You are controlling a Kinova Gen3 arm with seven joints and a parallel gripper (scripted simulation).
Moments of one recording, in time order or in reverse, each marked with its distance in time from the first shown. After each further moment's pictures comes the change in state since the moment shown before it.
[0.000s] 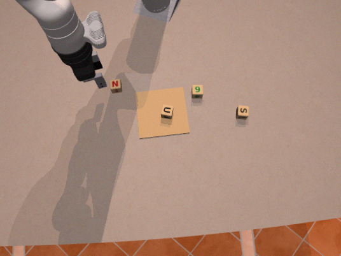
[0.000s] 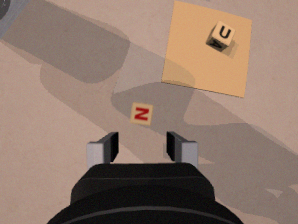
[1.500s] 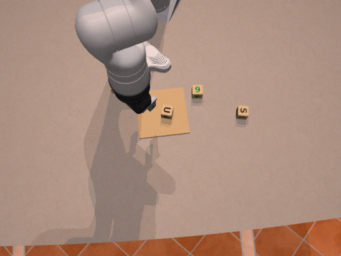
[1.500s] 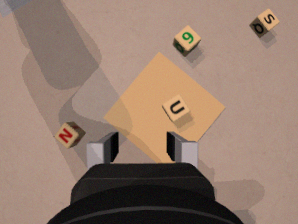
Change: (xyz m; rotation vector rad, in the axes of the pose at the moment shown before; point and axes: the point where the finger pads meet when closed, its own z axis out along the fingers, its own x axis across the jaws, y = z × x) arm 0.104 -0.093 -0.009 0.000 -0.083 -0.534
